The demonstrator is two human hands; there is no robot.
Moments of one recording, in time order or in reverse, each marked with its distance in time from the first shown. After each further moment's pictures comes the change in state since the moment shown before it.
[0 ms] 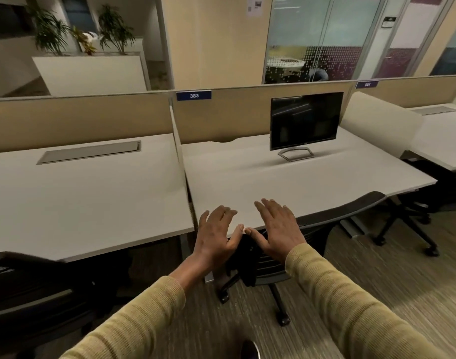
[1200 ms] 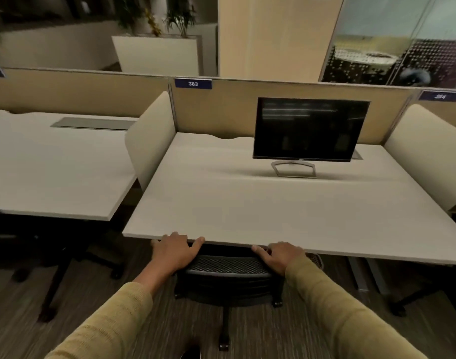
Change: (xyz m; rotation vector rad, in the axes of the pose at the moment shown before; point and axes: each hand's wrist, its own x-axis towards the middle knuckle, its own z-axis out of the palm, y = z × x) left_hand 0.139 0.149 0.230 0.472 -0.435 -0.858; right_hand 0.105 0.420 0.037 -0.029 -0.556 -0.108
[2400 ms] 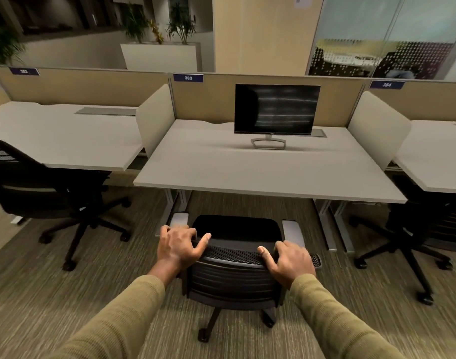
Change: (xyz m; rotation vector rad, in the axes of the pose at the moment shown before) left_hand -0.328 0.072 0.072 -0.043 0.490 0.213; right_hand -0.335 0.089 0.138 0.060 0.545 -0.045
